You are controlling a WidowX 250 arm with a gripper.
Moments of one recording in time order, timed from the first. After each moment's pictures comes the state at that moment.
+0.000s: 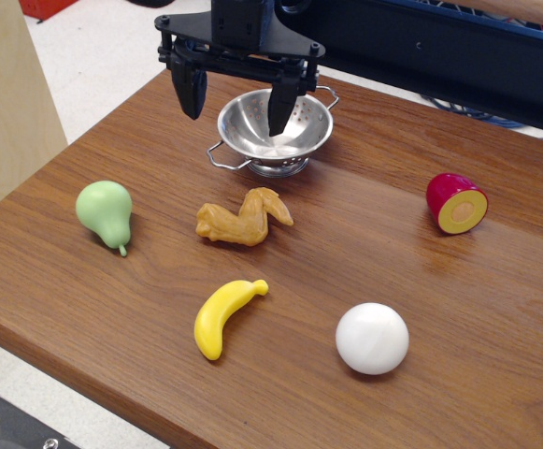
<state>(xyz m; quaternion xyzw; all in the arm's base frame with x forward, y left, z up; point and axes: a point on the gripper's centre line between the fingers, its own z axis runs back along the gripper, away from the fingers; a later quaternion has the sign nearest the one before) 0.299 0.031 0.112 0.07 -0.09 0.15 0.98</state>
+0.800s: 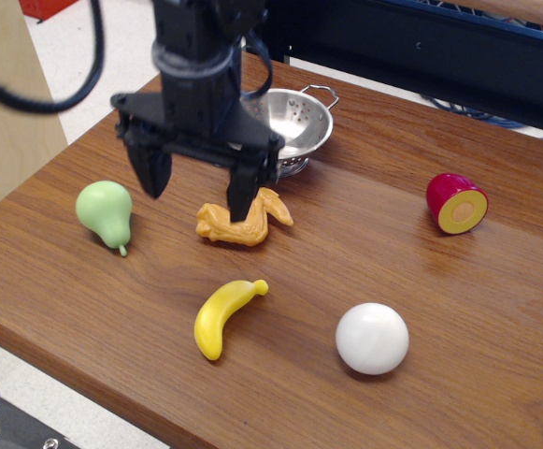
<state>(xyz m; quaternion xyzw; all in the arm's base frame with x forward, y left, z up) 0.236 0.019 0.089 0.06 -0.07 0.09 0.99</state>
